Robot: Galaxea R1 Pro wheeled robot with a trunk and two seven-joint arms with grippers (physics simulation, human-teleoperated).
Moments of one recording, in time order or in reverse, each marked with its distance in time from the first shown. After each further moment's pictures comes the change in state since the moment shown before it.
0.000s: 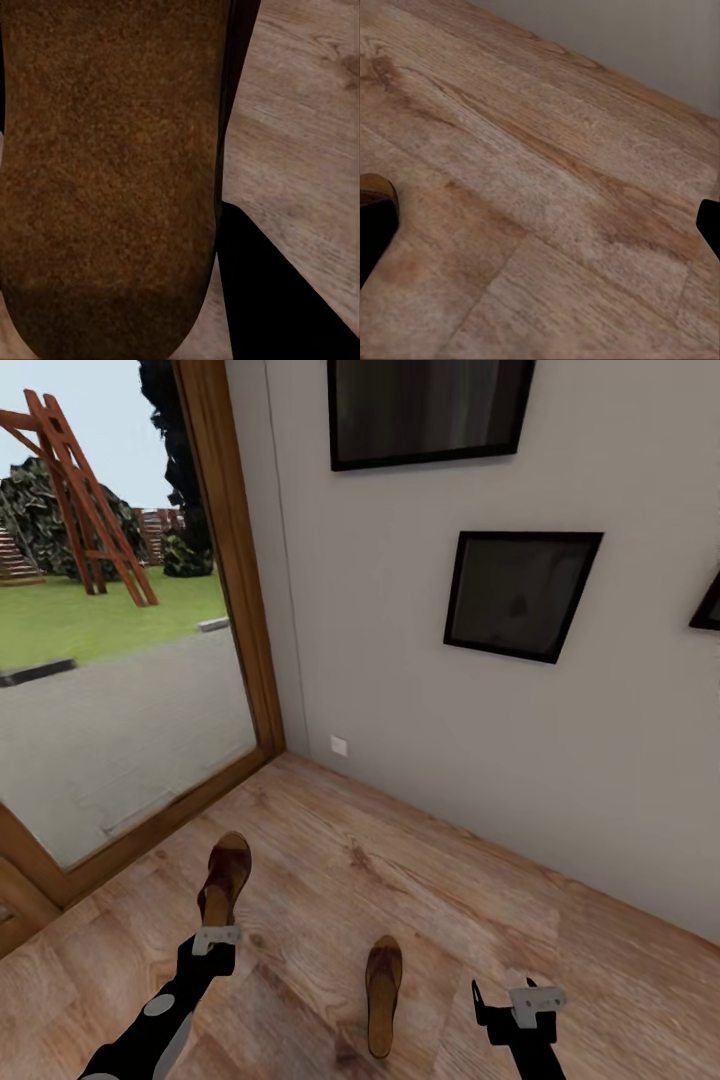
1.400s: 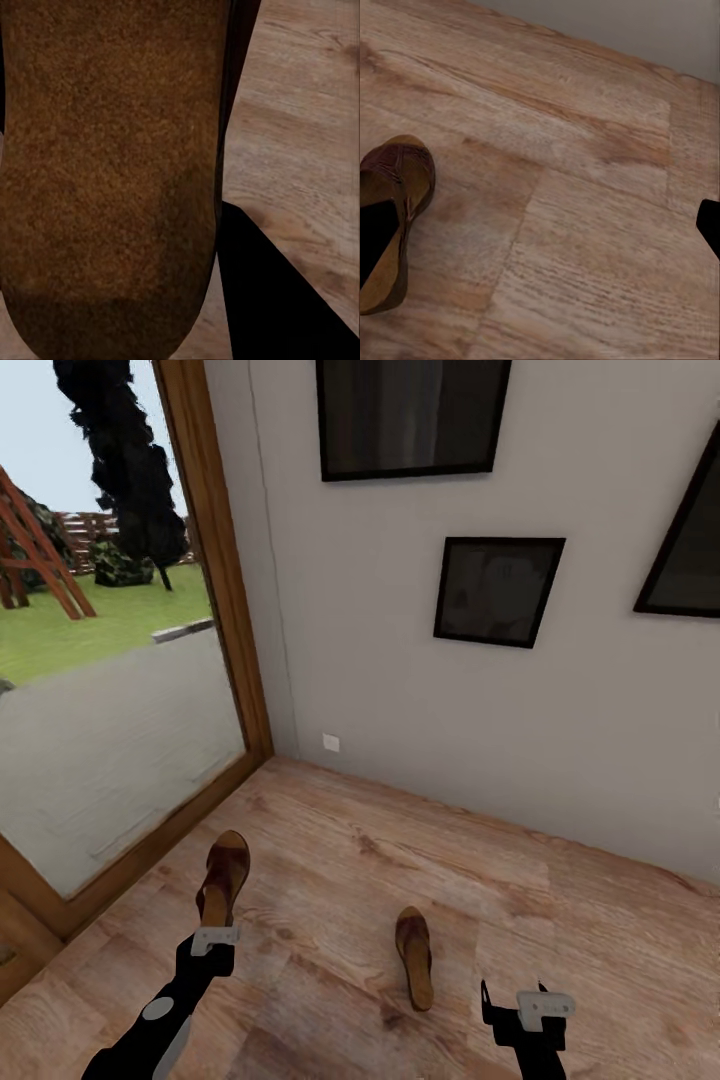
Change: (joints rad) left arm 0.021 -0.002 0.000 -0.035 0.000 -0.003 0.007; right arm 0.000 0.011 0.003 0.012 -0.004 0.000 -0.110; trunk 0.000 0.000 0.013
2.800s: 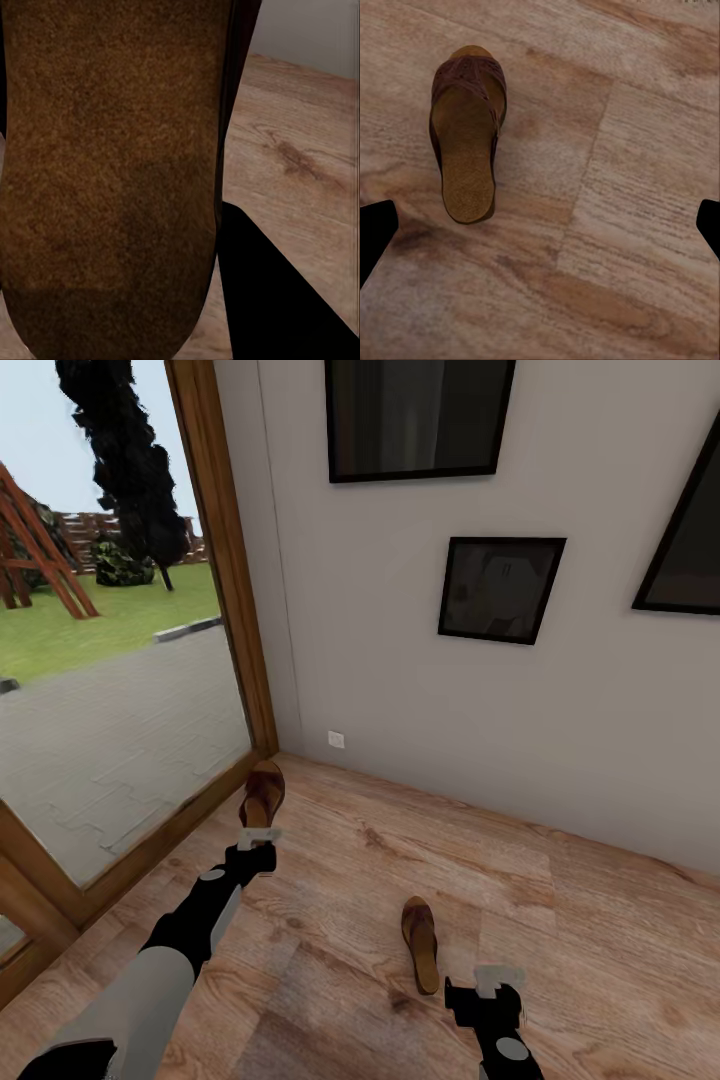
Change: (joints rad) left arm -0.284 -0.104 -0.009 -0.103 -0.003 0.354 -0.008; right arm -0.114 0.103 0.013 0.001 0.000 0.382 0.001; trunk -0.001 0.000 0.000
